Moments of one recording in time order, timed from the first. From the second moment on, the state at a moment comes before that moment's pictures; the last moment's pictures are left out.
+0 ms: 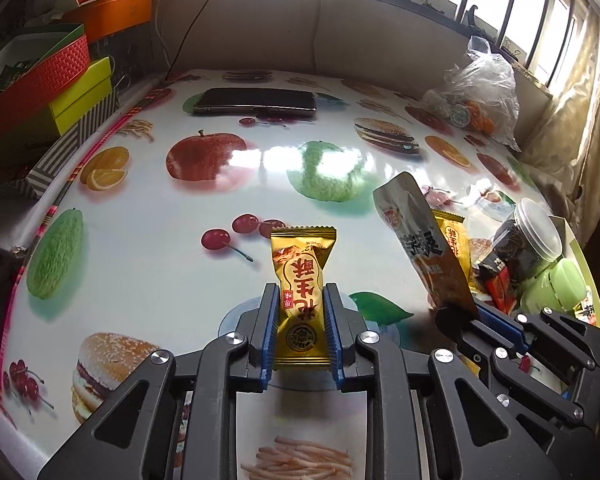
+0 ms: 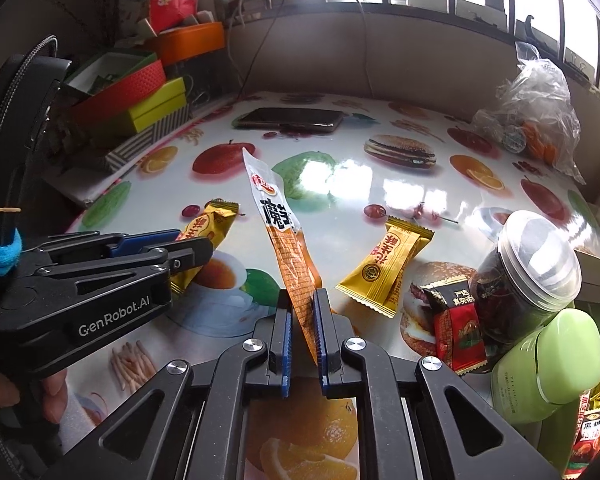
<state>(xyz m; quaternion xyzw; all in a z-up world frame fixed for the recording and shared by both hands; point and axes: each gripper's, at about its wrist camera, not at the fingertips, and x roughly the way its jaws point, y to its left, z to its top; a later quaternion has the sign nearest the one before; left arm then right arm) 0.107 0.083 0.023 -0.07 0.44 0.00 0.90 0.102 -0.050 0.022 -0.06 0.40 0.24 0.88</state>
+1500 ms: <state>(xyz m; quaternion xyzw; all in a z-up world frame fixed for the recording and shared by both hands) 0.032 -0.003 0.104 -0.03 0.37 -0.10 0.92 0.015 -0.142 0.102 -0.02 0.32 0.18 0.93</state>
